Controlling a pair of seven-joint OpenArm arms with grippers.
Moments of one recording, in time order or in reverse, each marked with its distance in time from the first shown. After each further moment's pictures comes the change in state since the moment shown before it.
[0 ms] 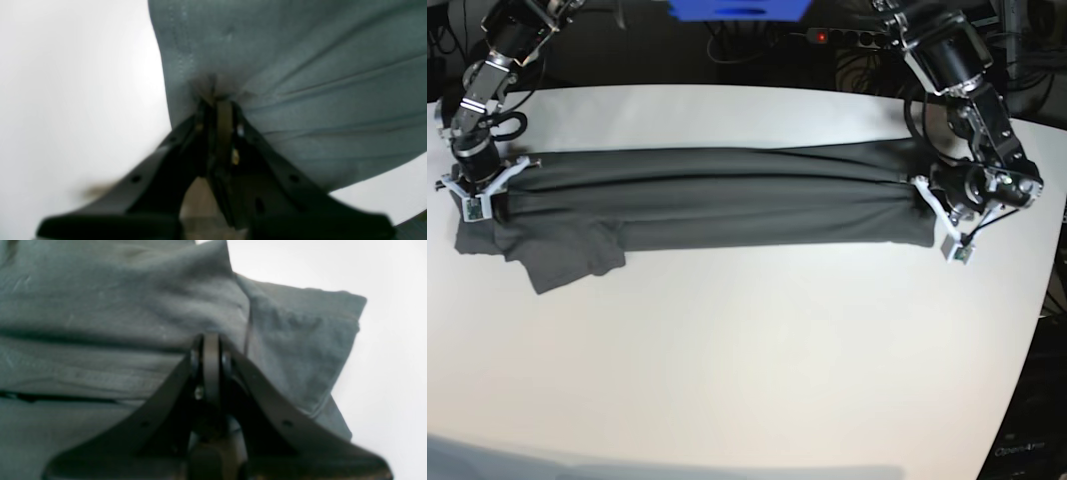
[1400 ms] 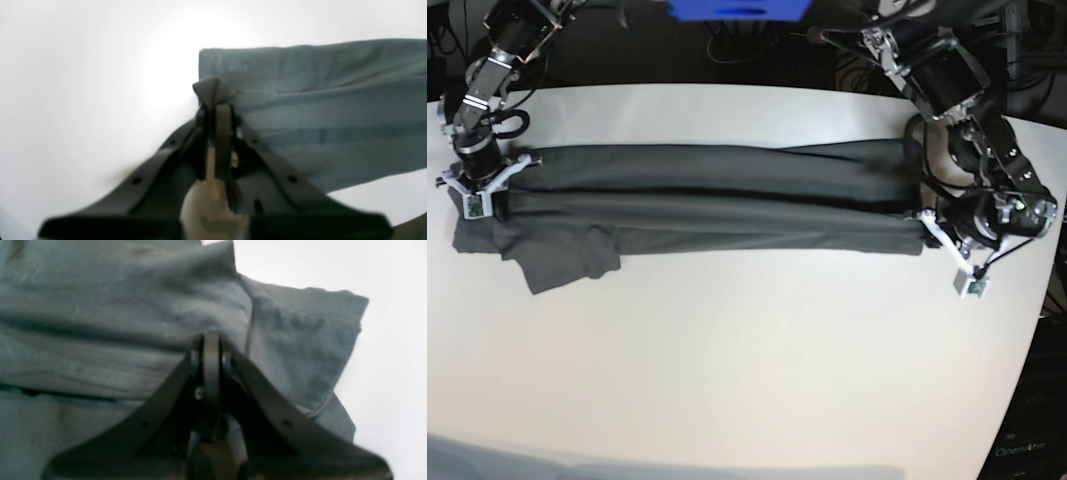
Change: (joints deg) left arm -5.4 2.7 -0.7 9.2 -4.9 1.6 12.6; right arm -0.6 -0.6 -0.1 0.0 0.4 -0.7 0.4
